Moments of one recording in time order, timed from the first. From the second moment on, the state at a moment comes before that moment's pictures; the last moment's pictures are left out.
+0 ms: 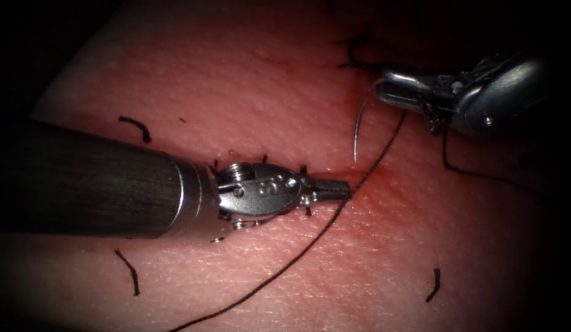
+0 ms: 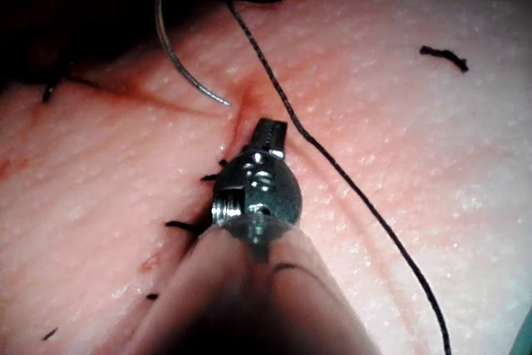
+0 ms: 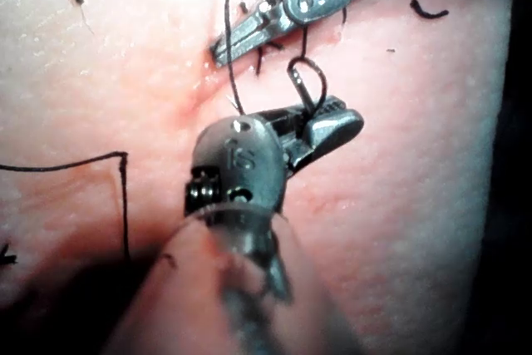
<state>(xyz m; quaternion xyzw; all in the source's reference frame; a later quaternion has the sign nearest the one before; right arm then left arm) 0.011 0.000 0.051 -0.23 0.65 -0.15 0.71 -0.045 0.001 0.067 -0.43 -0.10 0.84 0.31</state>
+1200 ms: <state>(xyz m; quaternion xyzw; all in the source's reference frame) 0.011 -0.003 0.056 -0.32 0.61 -0.22 0.69 -0.046 -0.004 0.069 -0.36 -0.10 0.87 0.33</state>
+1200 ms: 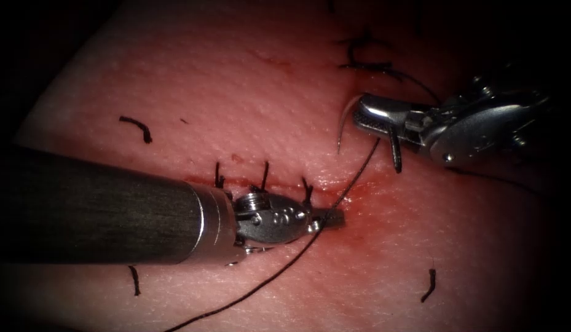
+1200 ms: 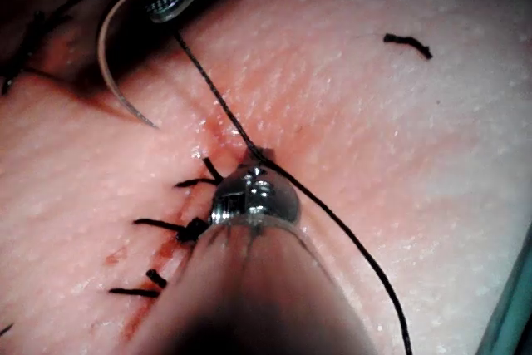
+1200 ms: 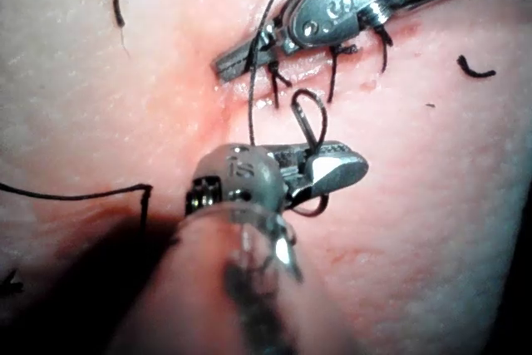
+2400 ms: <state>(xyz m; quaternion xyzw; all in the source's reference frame) 0.011 -0.014 0.063 -0.32 0.60 -0.22 0.70 -0.046 -0.003 0.067 -0.37 -0.11 0.86 0.33</state>
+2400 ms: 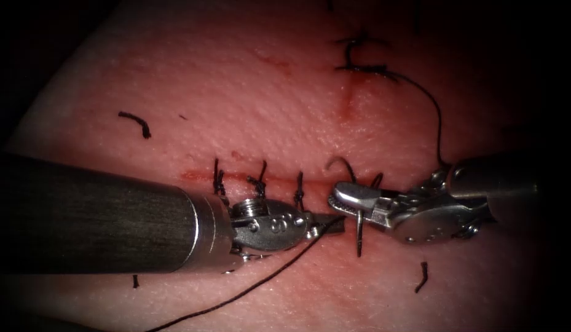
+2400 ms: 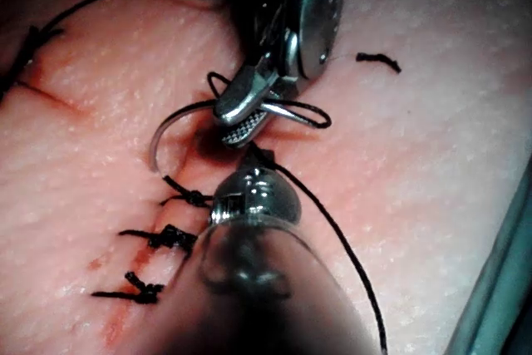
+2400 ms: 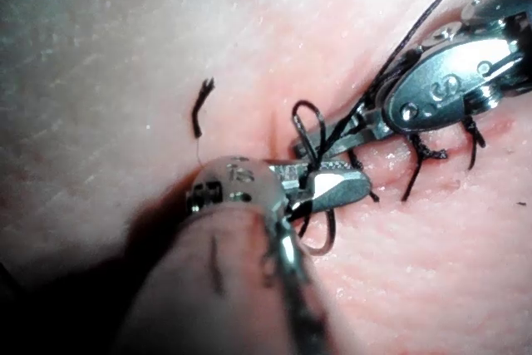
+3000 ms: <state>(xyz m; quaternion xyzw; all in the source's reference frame) 0.010 -0.012 0.060 -0.30 0.60 -0.20 0.71 -0.046 -0.003 0.071 -0.34 -0.09 0.87 0.34</state>
